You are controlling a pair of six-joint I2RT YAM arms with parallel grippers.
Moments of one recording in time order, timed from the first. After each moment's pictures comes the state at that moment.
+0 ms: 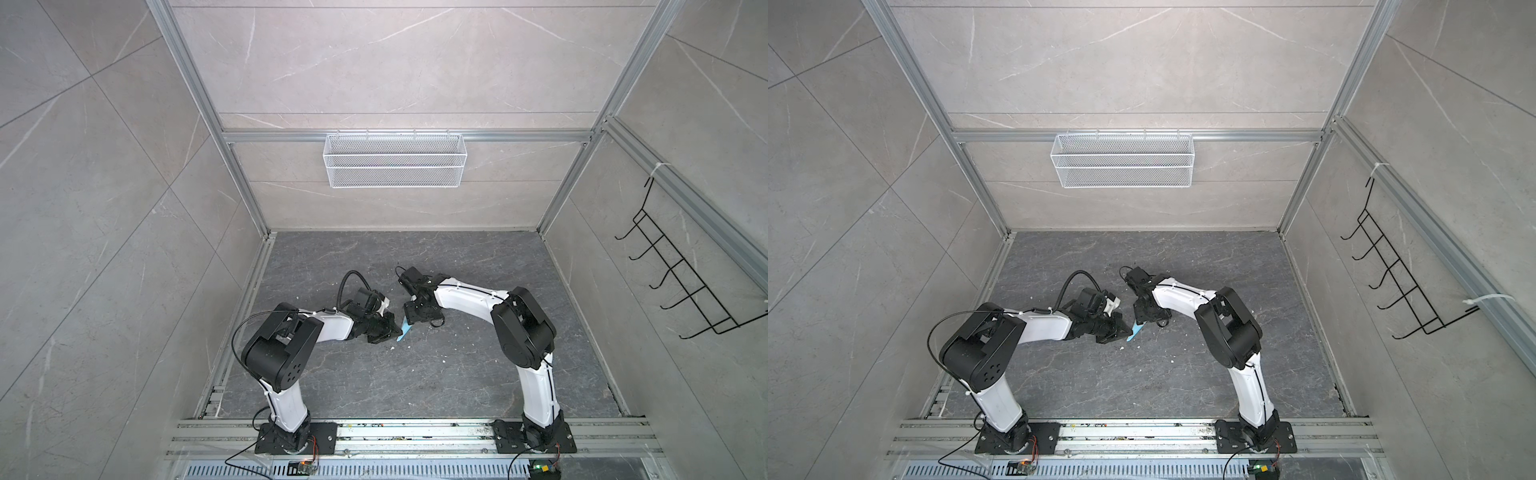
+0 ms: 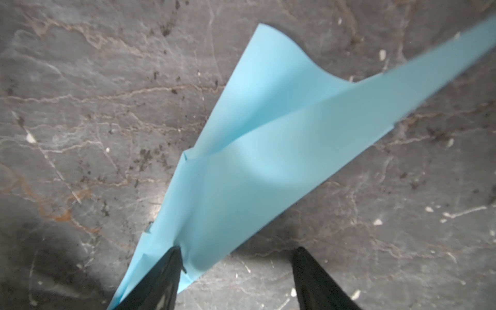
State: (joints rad) left arm -0.56 1.78 0.79 0.04 0.61 -0.77; right arm 0.70 2.11 1.49 -0.75 0.11 0.45
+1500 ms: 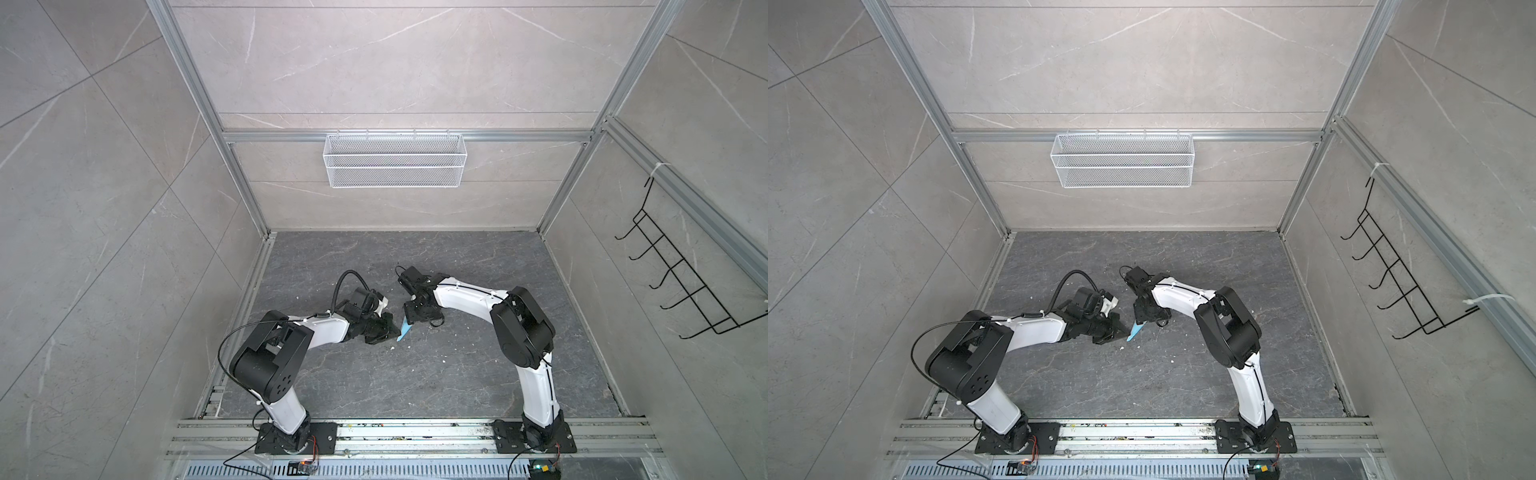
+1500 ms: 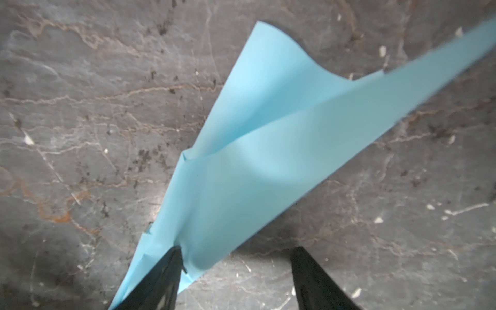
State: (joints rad) left arm -0.56 1.70 0.79 0.01 0.61 -0.75; right arm 0.70 2.12 1.50 -0.77 0.11 0.47
